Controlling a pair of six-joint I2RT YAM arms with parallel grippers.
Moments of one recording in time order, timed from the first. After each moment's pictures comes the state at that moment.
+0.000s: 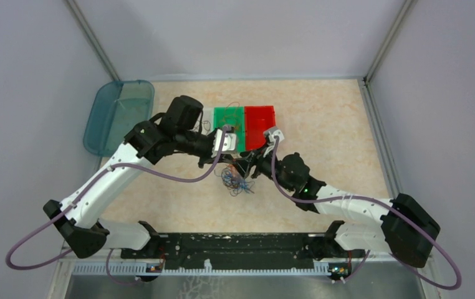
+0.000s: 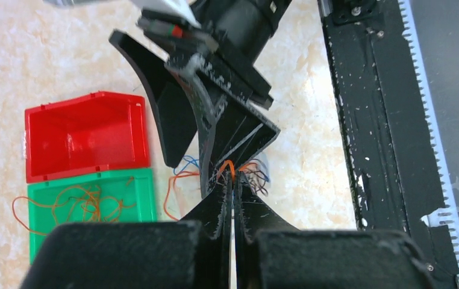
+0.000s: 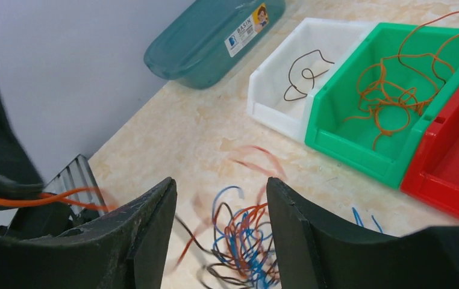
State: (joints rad) left arm -0.76 1.30 1.46 -0.92 0.66 0.75; right arm 0.89 1.13 0.49 0.65 0.00 0.45
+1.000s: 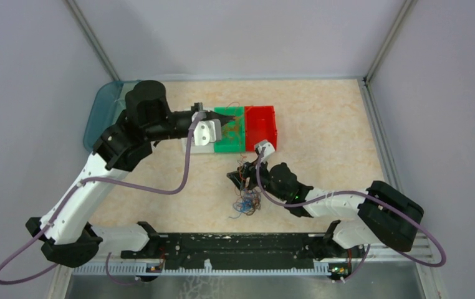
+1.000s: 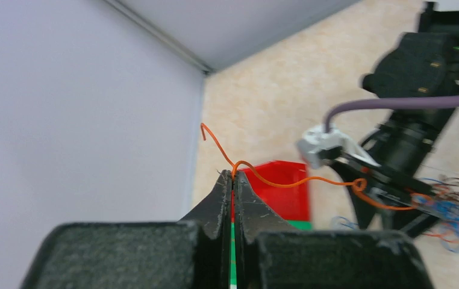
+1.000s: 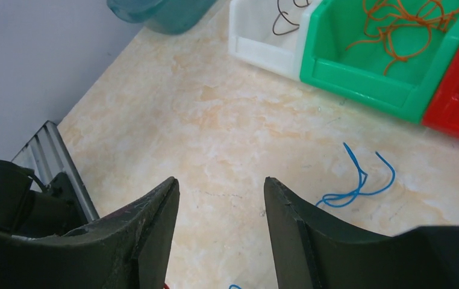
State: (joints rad) left arm -0.77 1.23 1.62 -0.65 0.57 0.83; right arm 0.97 1.30 0.43 0.75 0.07 0.48
